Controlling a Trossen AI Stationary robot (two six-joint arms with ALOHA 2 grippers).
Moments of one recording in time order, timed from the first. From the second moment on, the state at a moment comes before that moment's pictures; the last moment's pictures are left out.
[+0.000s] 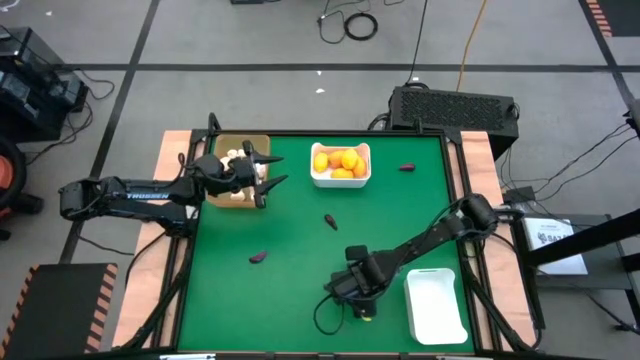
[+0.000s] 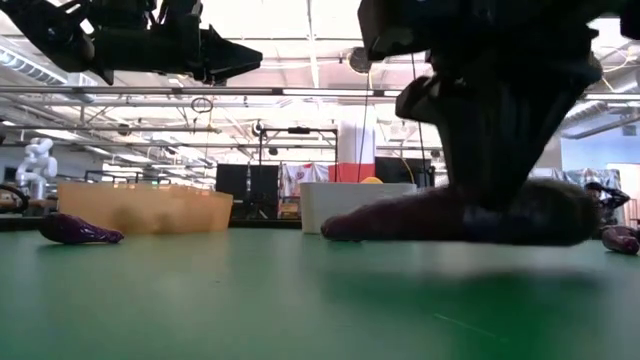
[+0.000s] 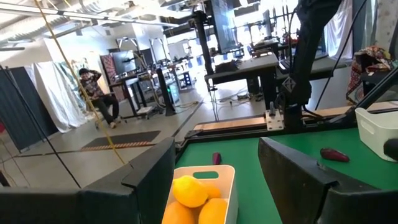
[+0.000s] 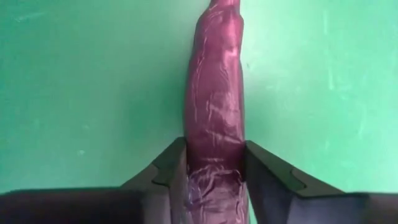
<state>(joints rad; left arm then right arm) 0.31 1.01 0.38 0.72 0.10 0.25 0.46 2.03 1.53 -0.91 0.04 0.36</state>
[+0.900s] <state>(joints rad) 0.31 1.01 0.38 0.72 0.10 0.25 0.46 2.02 1.53 -1.01 -0.06 0.54</state>
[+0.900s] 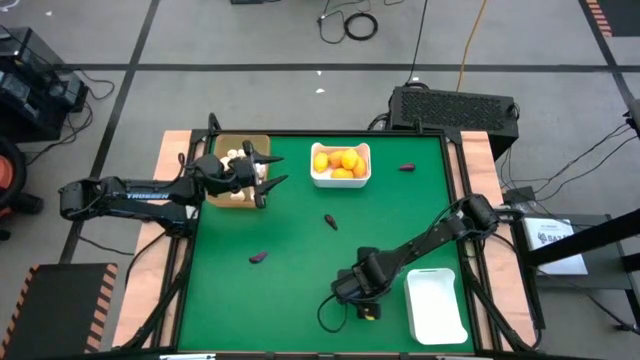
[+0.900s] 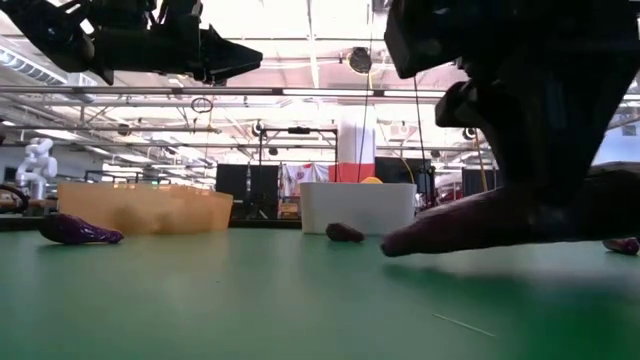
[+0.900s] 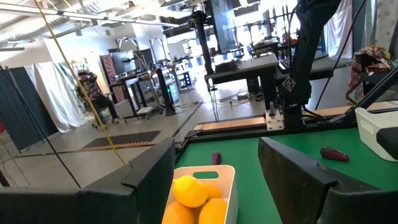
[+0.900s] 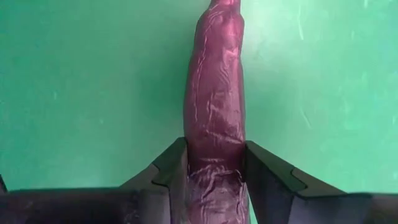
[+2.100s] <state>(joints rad) 0.31 1.01 0.38 0.72 0.10 0.25 0.88 1.69 1.53 -1.46 -0.06 2.01</state>
